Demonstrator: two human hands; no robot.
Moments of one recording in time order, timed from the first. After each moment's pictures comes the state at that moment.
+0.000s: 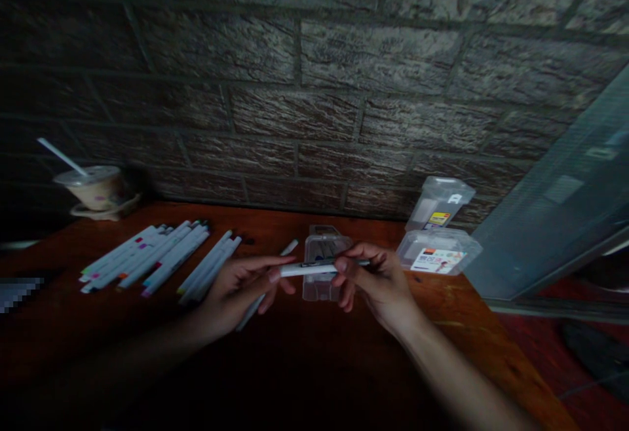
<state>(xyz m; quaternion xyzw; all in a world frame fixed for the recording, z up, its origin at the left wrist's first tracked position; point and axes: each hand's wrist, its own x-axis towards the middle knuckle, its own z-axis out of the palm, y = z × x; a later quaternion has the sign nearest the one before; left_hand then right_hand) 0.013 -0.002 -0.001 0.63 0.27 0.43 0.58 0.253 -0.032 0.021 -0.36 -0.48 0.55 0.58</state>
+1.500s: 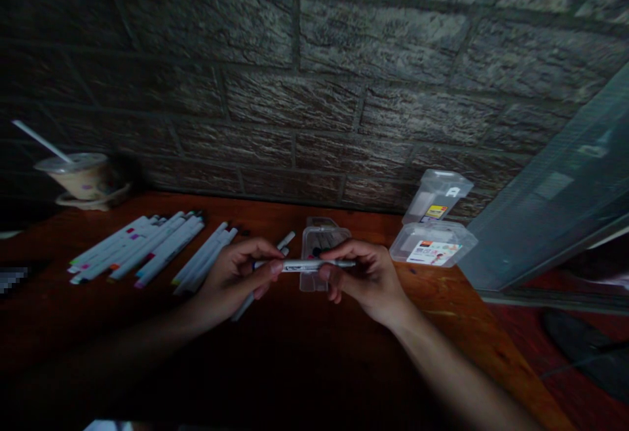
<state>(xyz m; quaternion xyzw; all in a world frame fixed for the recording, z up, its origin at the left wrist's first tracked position) 0.014 0.005 -0.006 0.65 0.26 0.46 0.55 0.251 -0.032 0.013 -0.31 -0.59 0.50 0.55</state>
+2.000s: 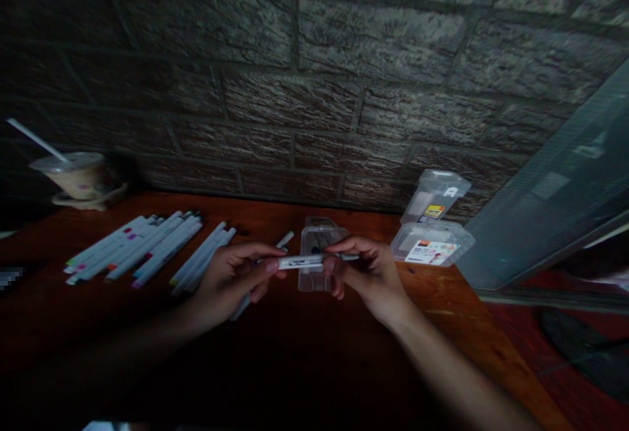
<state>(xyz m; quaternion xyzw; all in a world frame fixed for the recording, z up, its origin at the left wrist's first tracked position) 0.015 0.000 -0.003 0.60 0.26 0.46 0.60 0.255 -0.032 0.011 -0.34 -0.55 0.51 0.58</state>
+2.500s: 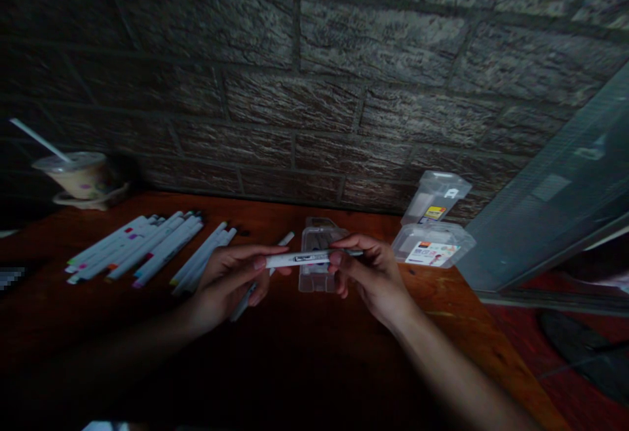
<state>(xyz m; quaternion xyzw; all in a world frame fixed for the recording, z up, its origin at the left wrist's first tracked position) 0.011 -0.001 -0.003 0.55 0.20 0.48 0.65 0.252 -0.031 0.018 -0.34 -0.49 0.55 0.59</state>
